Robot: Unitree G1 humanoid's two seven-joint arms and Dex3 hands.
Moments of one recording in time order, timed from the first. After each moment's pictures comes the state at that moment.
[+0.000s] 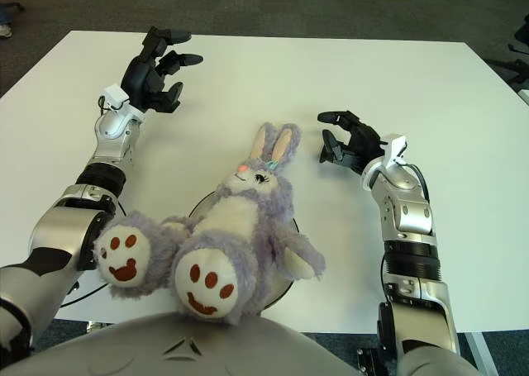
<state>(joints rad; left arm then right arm) -0.76 0.18 0.08 0.95 -0.17 -0.72 -0.40 -0.20 -0.36 -0.21 0.07 0.28 0.40 0.28</state>
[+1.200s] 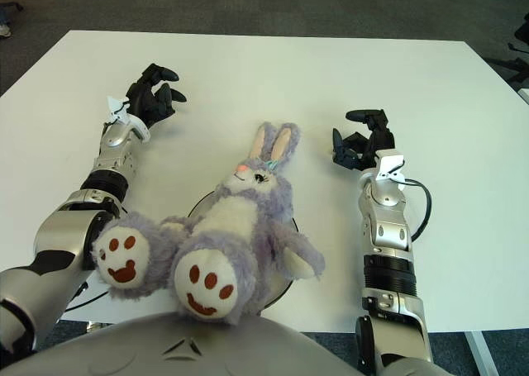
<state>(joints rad) -0.74 0.14 0.18 1.04 -0.18 -0.39 -0.31 -0.15 -0.23 -0.23 0.11 0.05 0.08 -0.09</state>
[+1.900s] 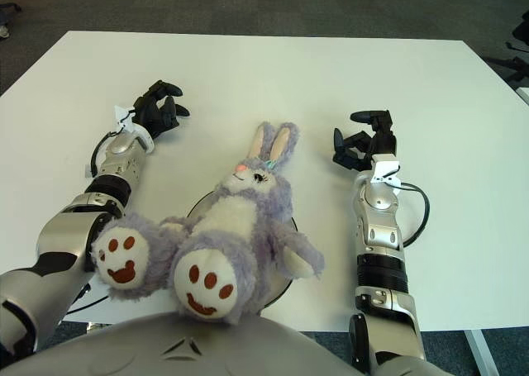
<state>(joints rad) -0.74 0.12 0.20 1.10 -0.18 -0.36 -0.30 -0.16 -0.20 -0.23 0.20 0.01 -0.07 -0.17</state>
